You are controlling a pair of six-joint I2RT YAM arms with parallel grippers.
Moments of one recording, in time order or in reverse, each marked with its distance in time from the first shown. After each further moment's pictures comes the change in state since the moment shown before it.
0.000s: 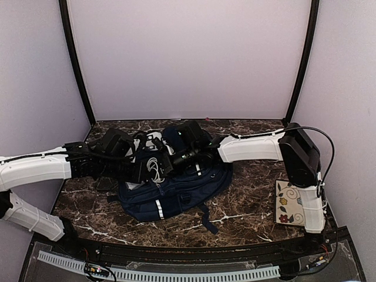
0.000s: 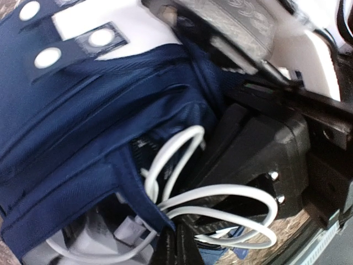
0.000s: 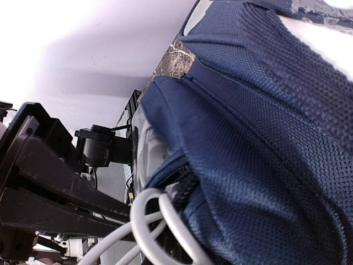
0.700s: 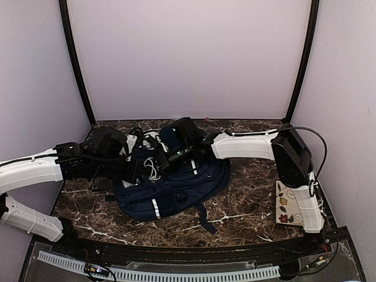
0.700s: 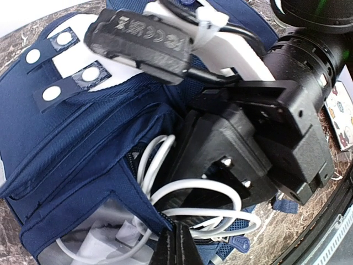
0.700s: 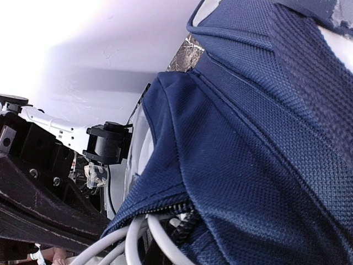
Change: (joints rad) left arm -0.034 -0.089 -0.002 -0.008 -0.067 0.138; right arm 0.004 0.085 0.146 -0.068 -0.092 0.002
